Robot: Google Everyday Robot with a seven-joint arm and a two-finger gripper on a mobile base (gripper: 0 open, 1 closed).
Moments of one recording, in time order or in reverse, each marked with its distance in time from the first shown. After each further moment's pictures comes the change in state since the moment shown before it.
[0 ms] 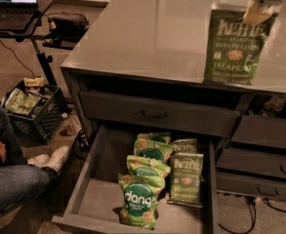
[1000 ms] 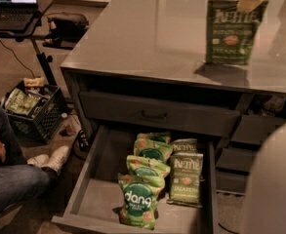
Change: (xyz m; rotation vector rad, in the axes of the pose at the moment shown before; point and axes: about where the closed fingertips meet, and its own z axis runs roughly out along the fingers) arm -0.014 -0.055 0.035 0.003 0.027 -0.072
